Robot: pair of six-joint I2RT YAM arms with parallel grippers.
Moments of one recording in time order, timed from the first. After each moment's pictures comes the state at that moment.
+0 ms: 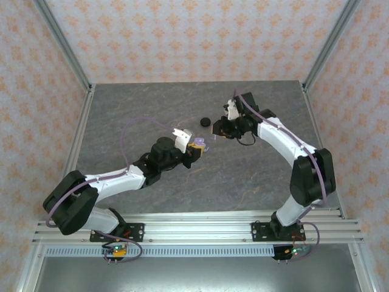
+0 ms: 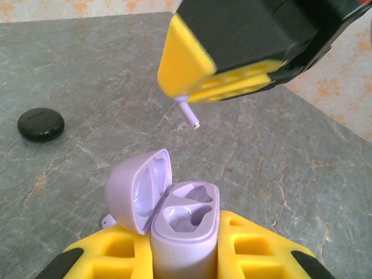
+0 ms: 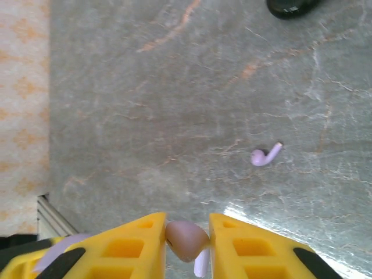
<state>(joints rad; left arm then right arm) -0.69 1.39 0.63 0.44 0.16 -0.26 0.37 1.59 1.29 -0.62 -0.56 0.50</state>
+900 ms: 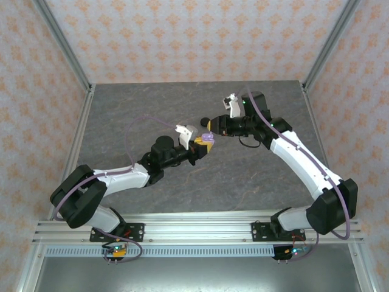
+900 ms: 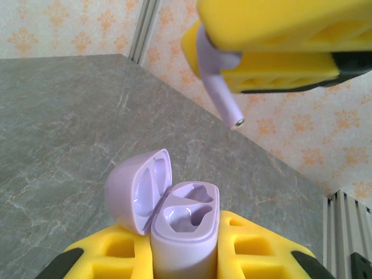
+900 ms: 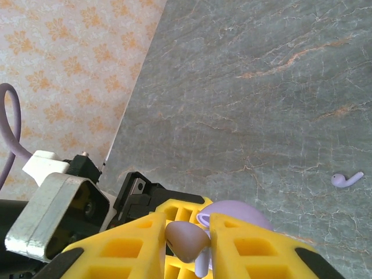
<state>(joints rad) -0.69 1.46 0.64 0.69 0.29 -0.36 0.45 1.36 1.25 -0.54 -0.59 0.49</state>
